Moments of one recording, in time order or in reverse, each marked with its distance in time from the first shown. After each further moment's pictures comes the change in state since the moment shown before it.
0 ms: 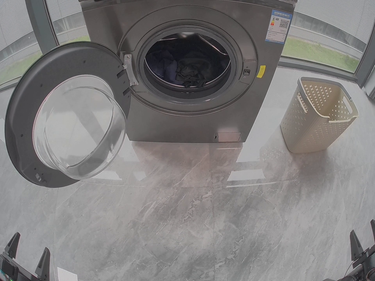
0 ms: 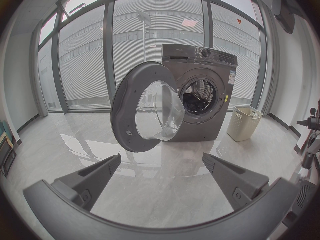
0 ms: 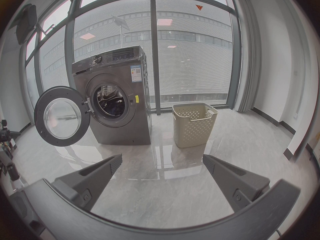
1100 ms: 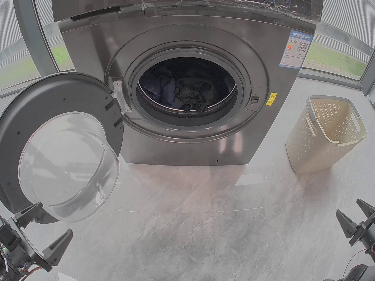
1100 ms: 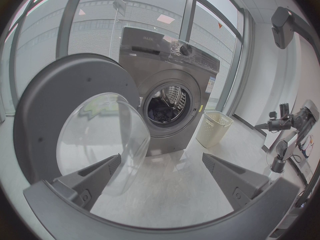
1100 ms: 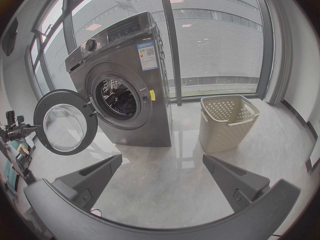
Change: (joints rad) left arm -0.541 0.597 -0.027 -0.531 0.150 -0.022; right arm 0.388 0.616 0.000 -0.468 -0.196 0.079
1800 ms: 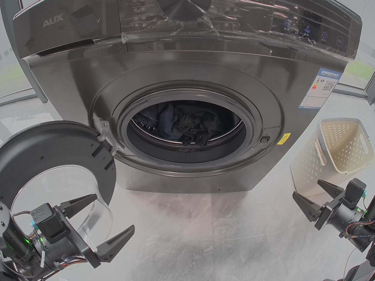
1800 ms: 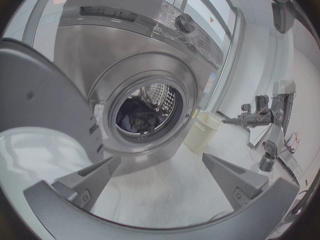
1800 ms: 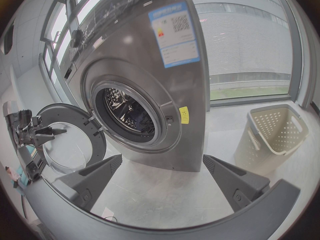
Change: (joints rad) left arm -0.236 0.576 -0.011 -0.511 0.015 -0.009; right arm 0.214 0.659 0.000 -0.699 0.020 0.040
